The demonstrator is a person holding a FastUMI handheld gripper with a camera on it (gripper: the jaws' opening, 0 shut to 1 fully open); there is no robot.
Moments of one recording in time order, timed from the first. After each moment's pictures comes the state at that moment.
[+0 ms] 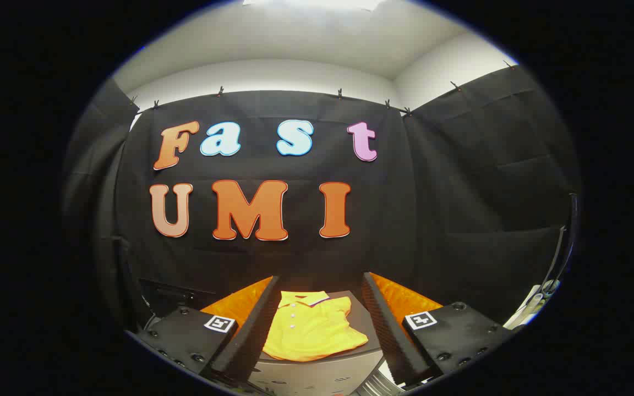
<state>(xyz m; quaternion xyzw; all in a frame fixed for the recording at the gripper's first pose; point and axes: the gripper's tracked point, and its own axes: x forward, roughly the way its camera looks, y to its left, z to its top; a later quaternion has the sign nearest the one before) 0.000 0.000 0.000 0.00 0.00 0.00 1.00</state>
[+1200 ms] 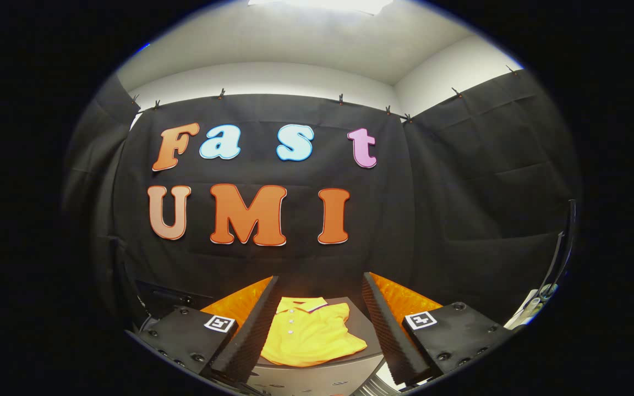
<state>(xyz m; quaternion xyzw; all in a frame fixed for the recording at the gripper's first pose) 0.005 -0.001 0.016 0.00 -0.02 -0.01 1.00</state>
